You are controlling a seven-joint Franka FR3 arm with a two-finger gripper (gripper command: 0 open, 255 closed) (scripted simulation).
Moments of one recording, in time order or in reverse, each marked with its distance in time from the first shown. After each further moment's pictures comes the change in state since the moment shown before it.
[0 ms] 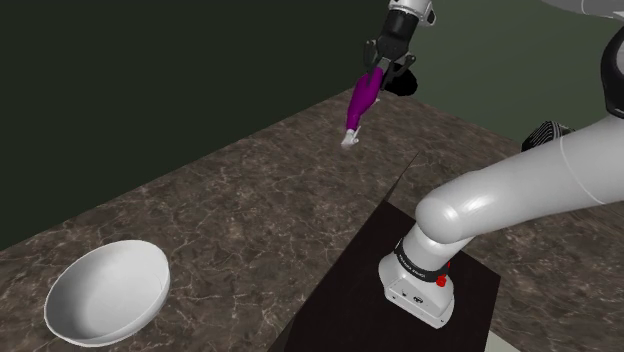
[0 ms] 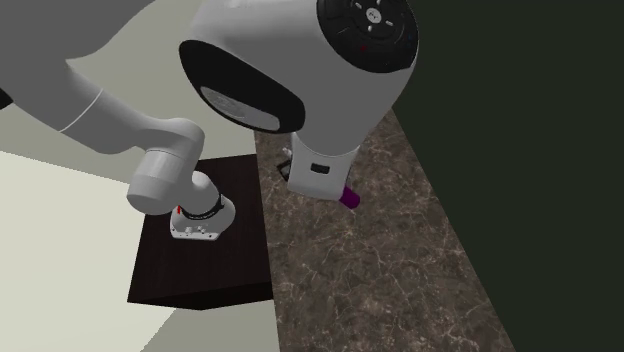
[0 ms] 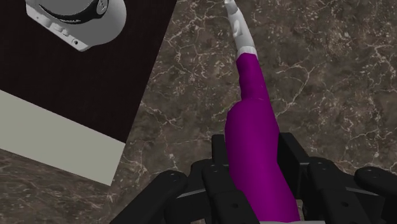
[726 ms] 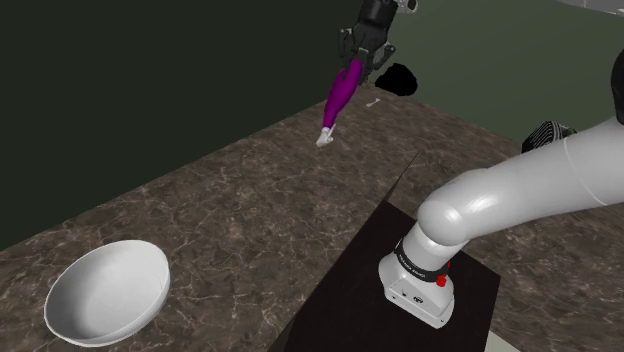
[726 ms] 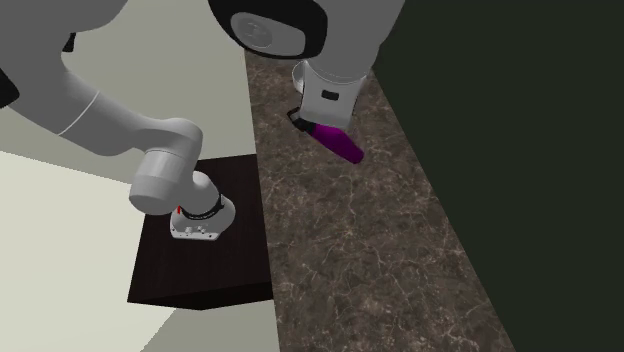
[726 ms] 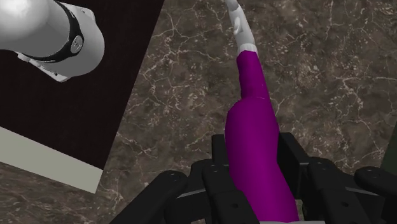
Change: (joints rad) arm 0.058 -0.020 0.131 0.022 0.089 -0.001 0.177
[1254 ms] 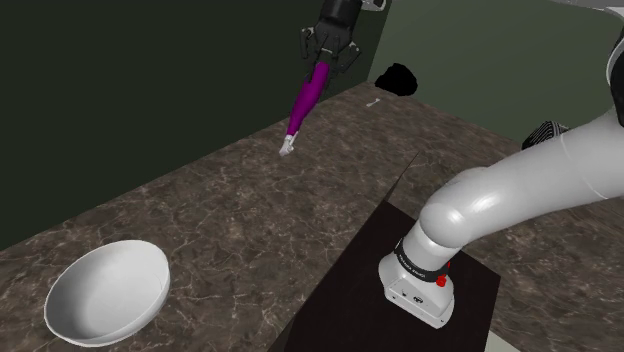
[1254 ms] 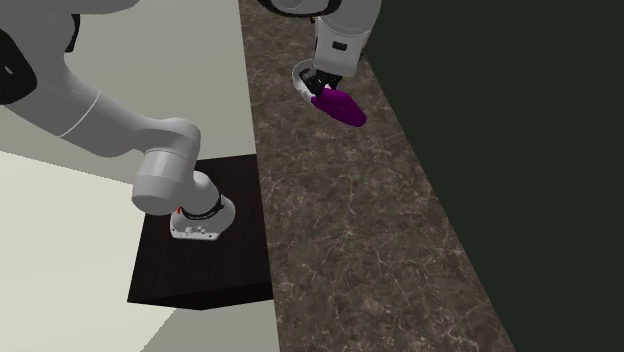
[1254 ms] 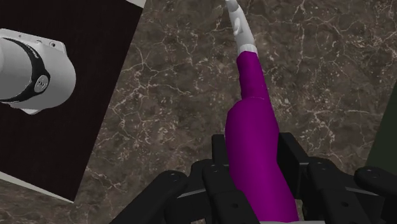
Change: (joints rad) arm 0.065 0.035 0.148 0.011 0.090 0.081 0.181
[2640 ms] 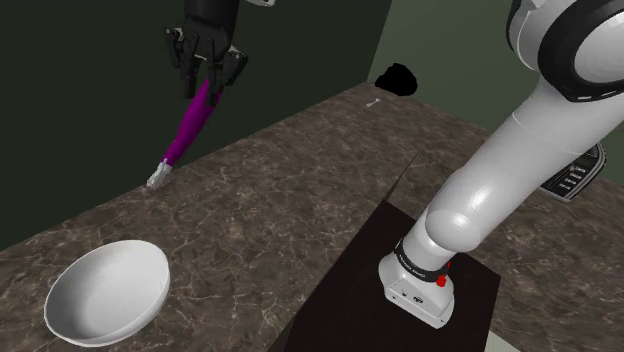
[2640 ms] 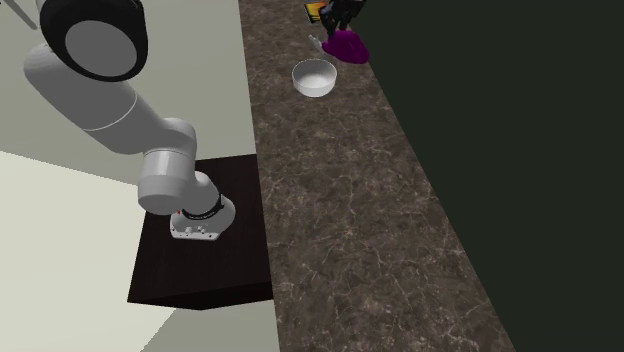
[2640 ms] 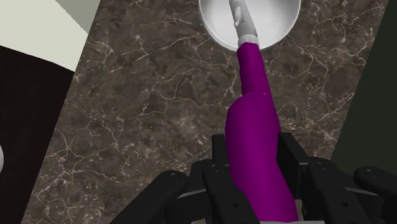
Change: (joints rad) arm 0.148 0.359 0.342 0.301 0.017 0.218 0.448
